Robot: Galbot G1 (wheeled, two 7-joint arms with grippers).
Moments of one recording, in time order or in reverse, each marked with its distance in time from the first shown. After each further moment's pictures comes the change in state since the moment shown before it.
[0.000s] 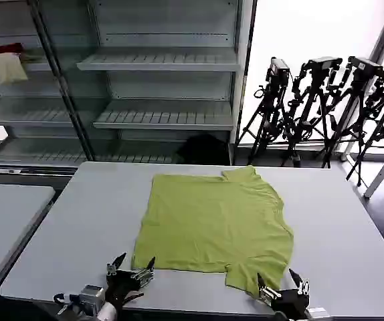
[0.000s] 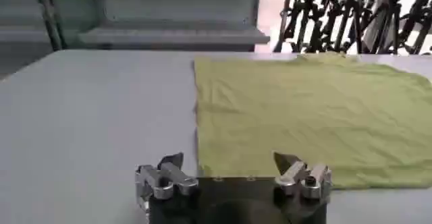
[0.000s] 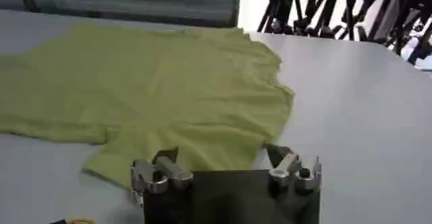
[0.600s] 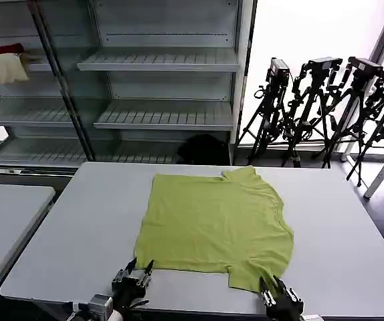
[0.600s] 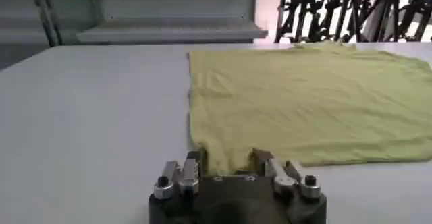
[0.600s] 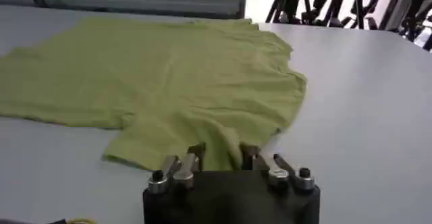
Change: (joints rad) left arm 0.013 -0.002 0.031 0.027 0.042 -0.034 0.004; right arm -0.001 -0.008 0.001 0.012 0.004 0.005 -0.003
